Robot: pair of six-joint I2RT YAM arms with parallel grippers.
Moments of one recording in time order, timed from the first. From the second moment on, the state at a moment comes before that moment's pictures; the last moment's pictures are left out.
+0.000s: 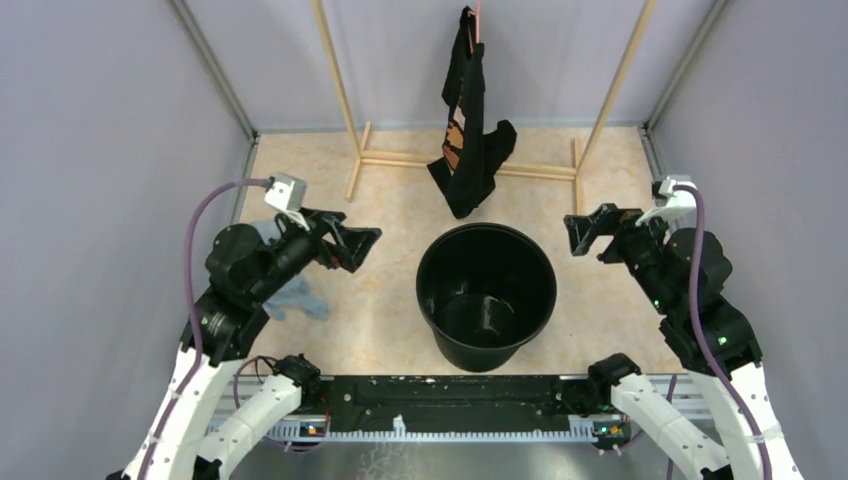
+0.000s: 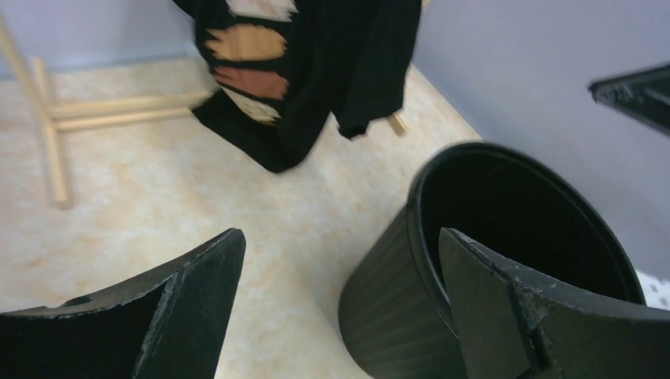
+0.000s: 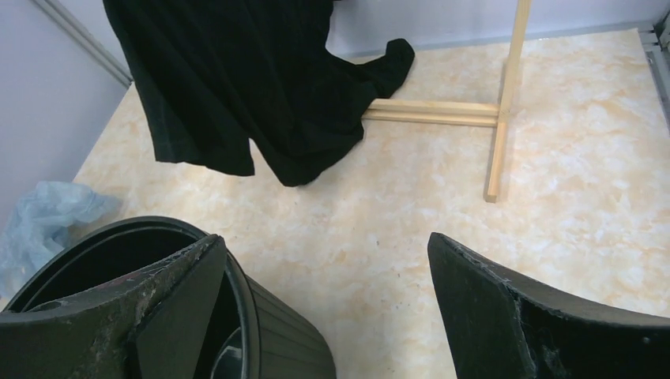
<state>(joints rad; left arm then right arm) -0.43 0.64 1.05 -0.46 0.21 -0.32 0.39 0.58 1.05 -0.63 0.14 0.30</state>
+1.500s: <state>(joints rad) -0.80 1.26 0.95 0.03 0.43 -0.61 0.39 0.39 0.99 -0.71 0.05 0.34</state>
